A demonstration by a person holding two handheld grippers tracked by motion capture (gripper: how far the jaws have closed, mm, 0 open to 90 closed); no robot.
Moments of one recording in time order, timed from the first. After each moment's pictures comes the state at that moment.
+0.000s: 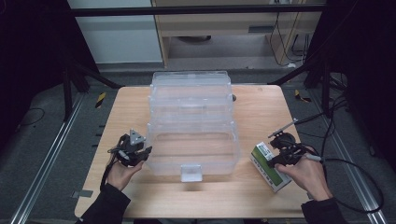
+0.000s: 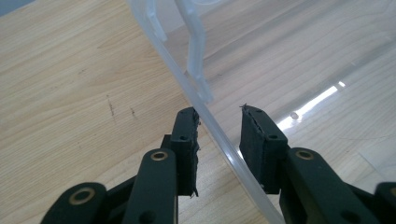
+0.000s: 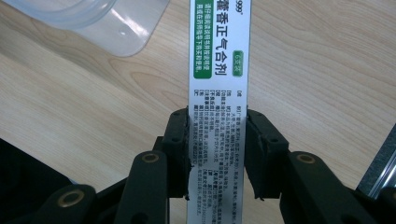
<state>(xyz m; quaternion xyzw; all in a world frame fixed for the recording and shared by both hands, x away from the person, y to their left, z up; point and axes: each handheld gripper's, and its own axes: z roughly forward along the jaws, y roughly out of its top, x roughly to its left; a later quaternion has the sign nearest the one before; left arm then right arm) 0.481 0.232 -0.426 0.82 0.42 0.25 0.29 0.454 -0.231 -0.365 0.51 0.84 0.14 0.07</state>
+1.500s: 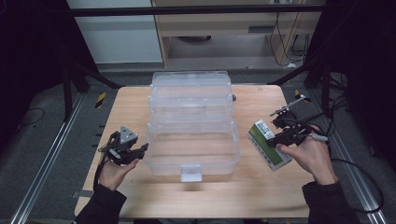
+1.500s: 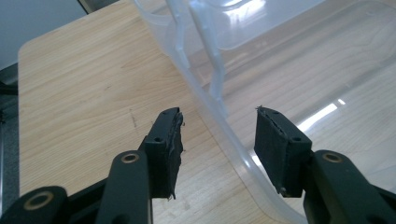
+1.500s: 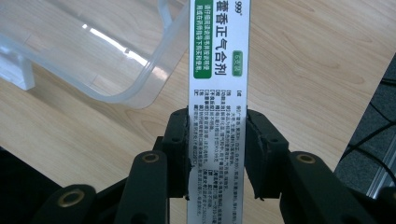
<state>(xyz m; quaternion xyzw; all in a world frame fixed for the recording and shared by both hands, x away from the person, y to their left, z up) 0.470 0.247 -0.398 0.80 0.42 0.27 0.32 0.469 -0.223 -0.299 0.49 0.84 0.19 0.12</state>
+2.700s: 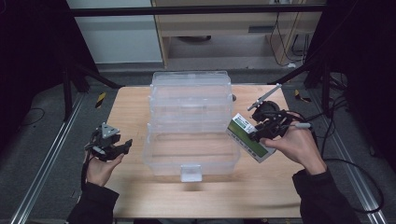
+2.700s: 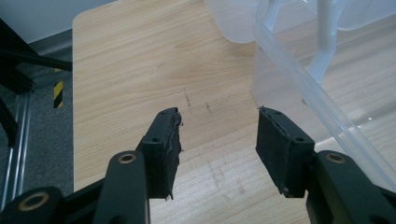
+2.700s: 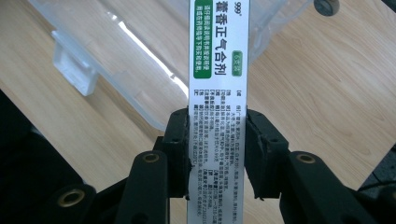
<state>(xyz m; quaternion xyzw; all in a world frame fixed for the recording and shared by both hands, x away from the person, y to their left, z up) 0.481 0.290 -0.401 0.77 0.49 0.28 0.30 0.472 -0.171 -0.264 0.37 0.90 0.21 0.13</state>
